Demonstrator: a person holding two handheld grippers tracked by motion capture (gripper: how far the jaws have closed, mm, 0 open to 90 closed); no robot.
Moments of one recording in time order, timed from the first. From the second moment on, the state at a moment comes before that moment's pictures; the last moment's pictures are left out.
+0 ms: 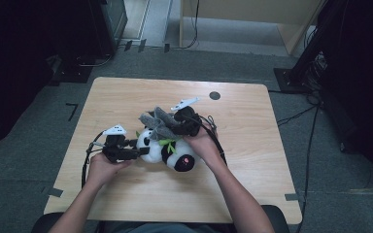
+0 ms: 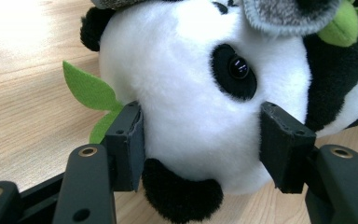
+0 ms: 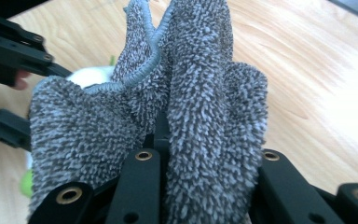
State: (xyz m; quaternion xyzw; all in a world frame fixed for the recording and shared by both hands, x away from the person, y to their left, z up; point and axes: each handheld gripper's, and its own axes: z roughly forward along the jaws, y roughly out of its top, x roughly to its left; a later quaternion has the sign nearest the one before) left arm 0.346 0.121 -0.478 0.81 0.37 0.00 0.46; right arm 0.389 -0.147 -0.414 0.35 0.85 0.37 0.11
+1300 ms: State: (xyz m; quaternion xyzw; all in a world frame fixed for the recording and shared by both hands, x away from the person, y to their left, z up) left arm 0.347 0.122 -0.478 0.81 0.37 0.00 0.46; right arm 0.377 -0.223 -0.358 0.41 0.76 0.47 0.16
